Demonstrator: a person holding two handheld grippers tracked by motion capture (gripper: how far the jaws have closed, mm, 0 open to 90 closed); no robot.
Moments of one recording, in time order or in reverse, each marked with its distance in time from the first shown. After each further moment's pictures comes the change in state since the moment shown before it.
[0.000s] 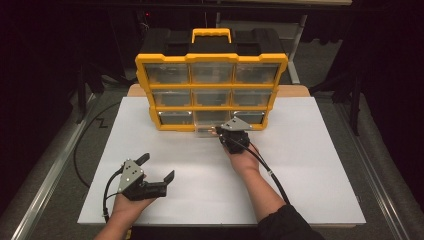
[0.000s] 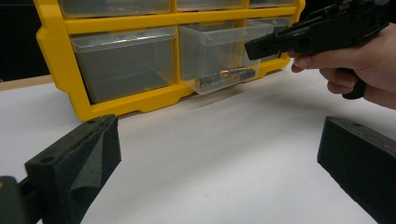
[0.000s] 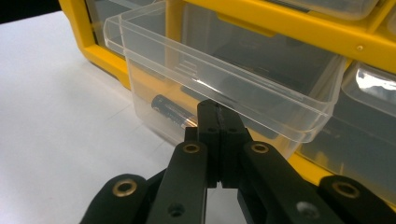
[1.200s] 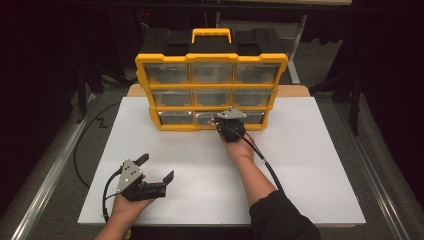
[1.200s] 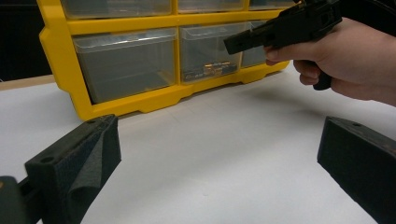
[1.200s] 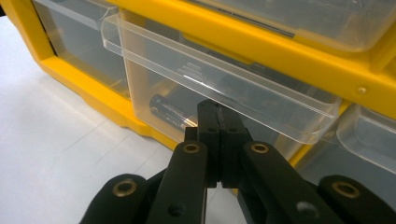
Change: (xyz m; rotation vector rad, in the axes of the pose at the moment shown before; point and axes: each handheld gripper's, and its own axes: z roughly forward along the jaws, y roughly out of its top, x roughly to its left) left arm 0.000 0.000 -0.003 -0.004 0.000 -0.006; right arm -0.012 0.017 0.031 0.024 -0.049 0.016
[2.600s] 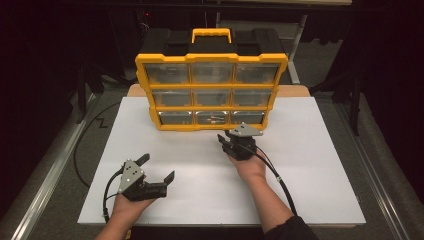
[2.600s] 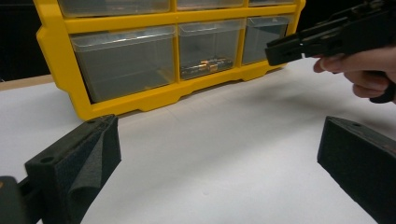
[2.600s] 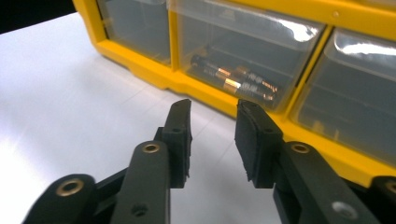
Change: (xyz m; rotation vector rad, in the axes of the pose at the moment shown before) left arm -0.002 0.000 0.002 0.011 0.004 0.014; right arm 0.005 -0.034 -0.058 -0.014 0.084 0.044
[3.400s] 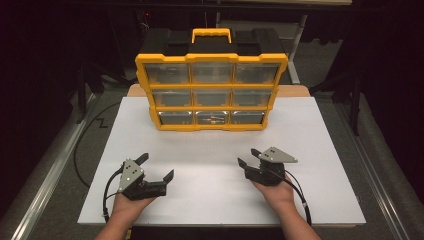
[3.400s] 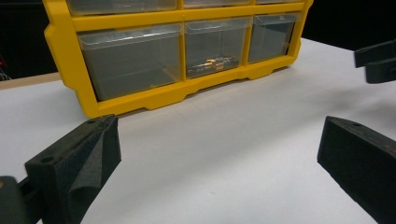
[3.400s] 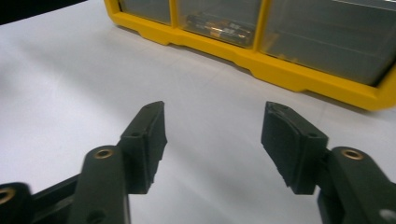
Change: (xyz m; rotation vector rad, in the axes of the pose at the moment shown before) left arm 0.003 0.000 0.001 0.005 0.019 0.001; right arm -0.017 -0.054 -0.082 -0.009 0.019 0.045
